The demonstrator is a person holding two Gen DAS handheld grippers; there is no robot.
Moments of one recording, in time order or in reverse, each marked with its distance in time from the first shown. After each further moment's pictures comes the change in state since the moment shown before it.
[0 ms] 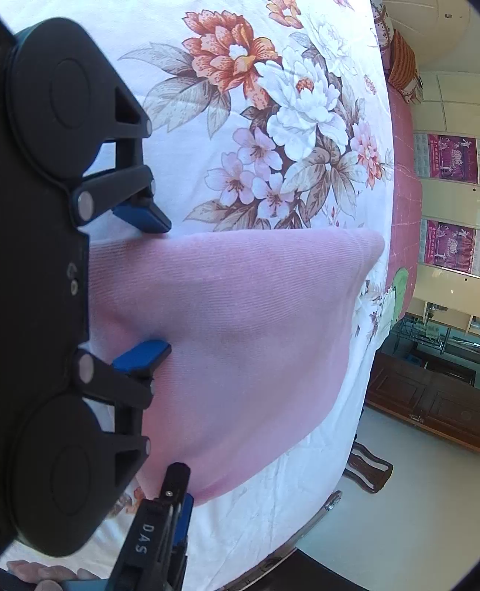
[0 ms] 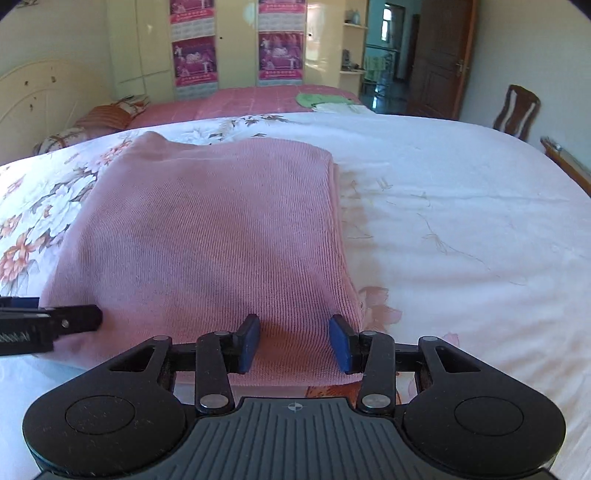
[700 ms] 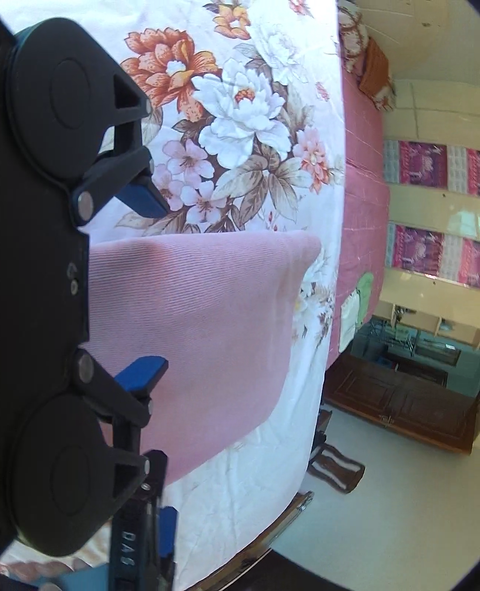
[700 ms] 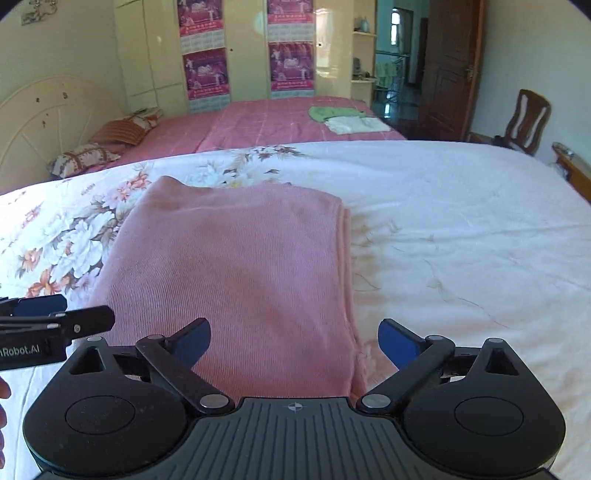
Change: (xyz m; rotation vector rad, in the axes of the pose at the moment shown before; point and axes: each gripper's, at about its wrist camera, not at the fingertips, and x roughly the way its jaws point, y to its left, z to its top) left arm -0.012 -0.006 0.035 -0.018 -0.096 0.035; right arm 0.007 -0.014 0.040 0.000 0.010 0.086
